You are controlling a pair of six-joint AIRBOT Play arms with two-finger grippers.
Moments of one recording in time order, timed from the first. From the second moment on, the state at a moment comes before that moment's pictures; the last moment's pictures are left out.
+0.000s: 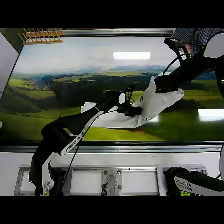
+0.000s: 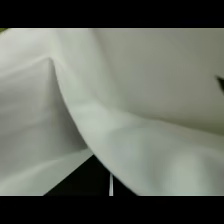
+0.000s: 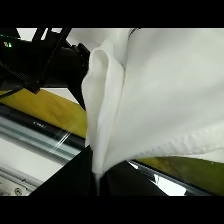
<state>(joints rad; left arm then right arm) -0.74 -1.99 1.69 1.12 -0.94 -1.78 0.16 -1.35 1.74 -1.27 1.71 1.53</state>
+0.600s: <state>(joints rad) -0.41 -1.75 1.70 1.13 -1.02 -1.71 0.31 -1.37 1.74 -1.26 1.61 1.60</state>
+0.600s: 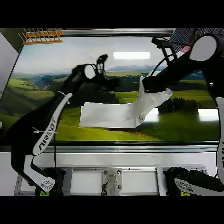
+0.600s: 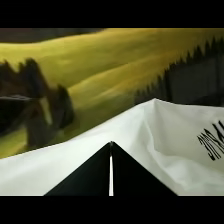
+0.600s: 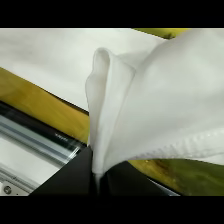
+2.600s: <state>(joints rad) -0.20 -1.15 0.94 1.13 -0.97 -1.56 0.11 -1.52 0.83 -0.55 0.87 1.14</state>
